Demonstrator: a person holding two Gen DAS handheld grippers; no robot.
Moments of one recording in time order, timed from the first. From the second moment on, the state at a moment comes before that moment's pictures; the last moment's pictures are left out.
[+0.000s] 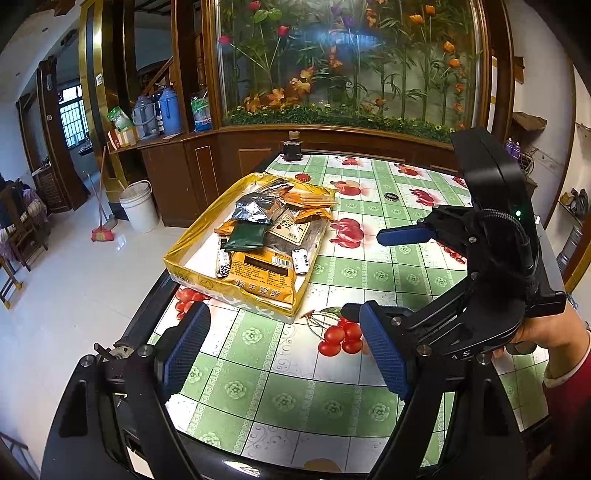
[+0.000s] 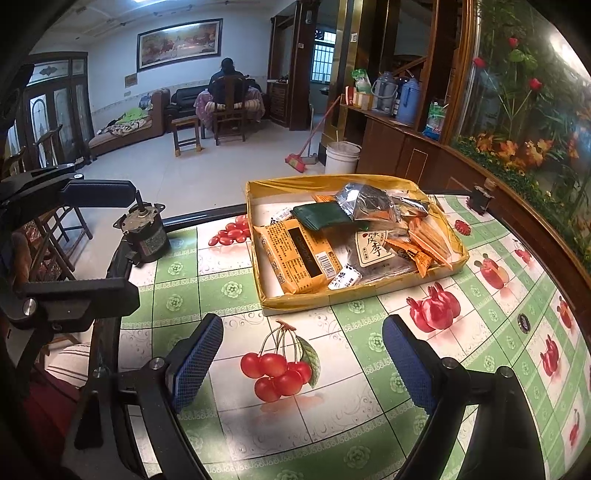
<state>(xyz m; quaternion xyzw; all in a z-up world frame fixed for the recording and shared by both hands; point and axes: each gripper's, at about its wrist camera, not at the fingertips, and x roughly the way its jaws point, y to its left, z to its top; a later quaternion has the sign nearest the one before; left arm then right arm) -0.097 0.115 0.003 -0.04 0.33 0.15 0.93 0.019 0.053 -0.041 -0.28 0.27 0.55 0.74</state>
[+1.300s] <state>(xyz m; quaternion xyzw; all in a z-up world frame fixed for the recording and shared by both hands) -0.085 0.112 -0.001 -0.04 0.35 0.13 0.93 0.028 0.056 -0.042 -0.28 0.27 0.56 0.73</state>
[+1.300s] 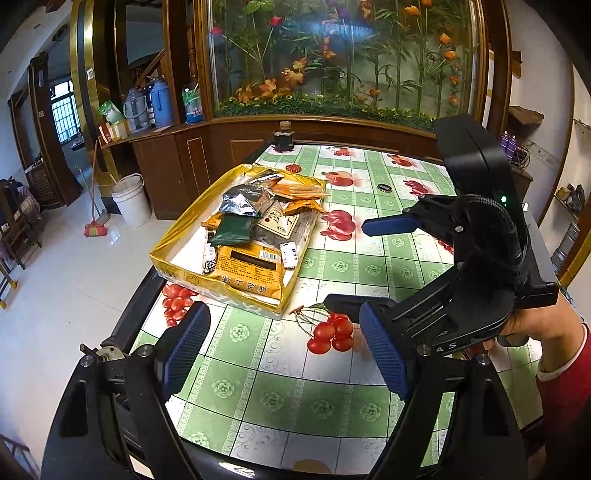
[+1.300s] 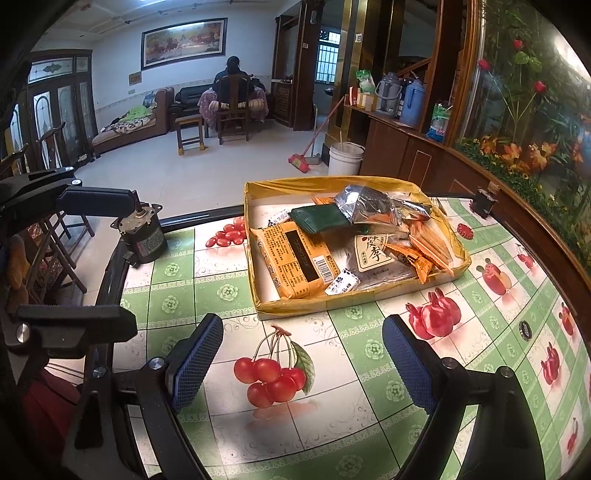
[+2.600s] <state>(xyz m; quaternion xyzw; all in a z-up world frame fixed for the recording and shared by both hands) -0.071 0.121 -0.011 -0.05 0.38 0.13 0.92 0.037 0.066 -0.049 -0.28 0.28 0.56 0.73</state>
